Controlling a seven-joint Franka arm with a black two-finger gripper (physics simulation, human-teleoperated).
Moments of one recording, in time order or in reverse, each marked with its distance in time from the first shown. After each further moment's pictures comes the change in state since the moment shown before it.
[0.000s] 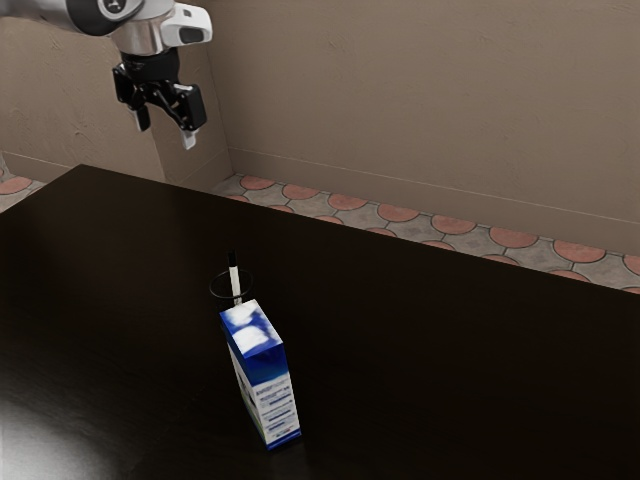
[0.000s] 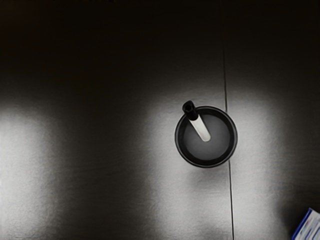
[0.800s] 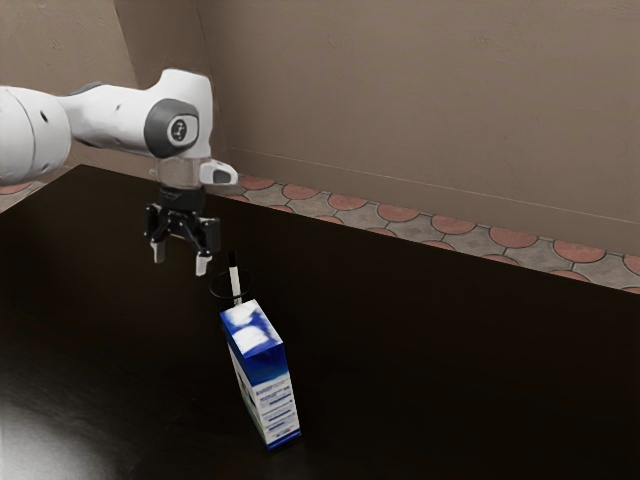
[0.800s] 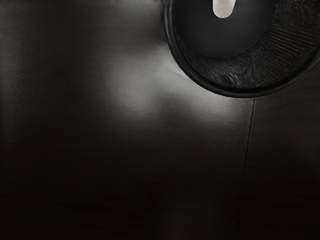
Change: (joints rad) arm 0.095 0.292 0.003 -0.164 -0.107 0.007 -0.003
